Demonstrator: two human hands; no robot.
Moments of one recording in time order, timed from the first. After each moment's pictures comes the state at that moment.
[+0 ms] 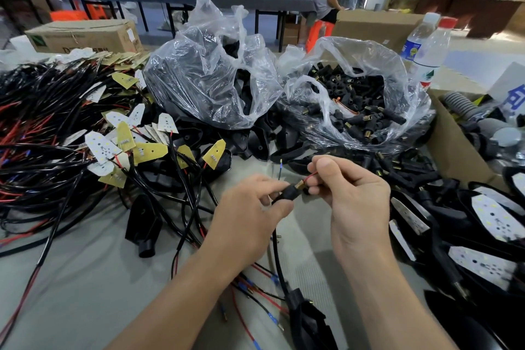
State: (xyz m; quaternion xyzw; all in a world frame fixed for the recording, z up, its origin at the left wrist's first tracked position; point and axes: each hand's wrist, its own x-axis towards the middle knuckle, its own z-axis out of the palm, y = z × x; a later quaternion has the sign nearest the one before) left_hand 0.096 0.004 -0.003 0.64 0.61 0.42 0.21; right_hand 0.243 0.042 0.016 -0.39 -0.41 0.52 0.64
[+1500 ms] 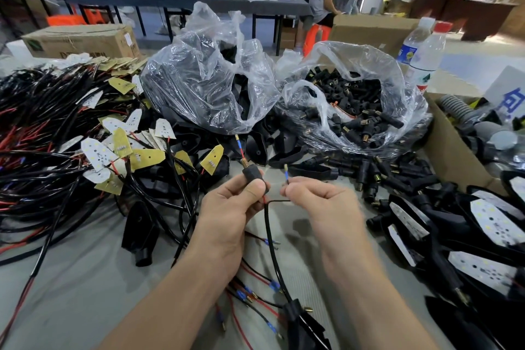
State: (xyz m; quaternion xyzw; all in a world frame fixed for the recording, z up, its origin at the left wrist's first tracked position) left_hand 0.092 0.014 -0.001 0.26 0.47 0.66 0.52; right_hand 0.229 0.032 0.015 -0.50 -0.50 0.52 0.48
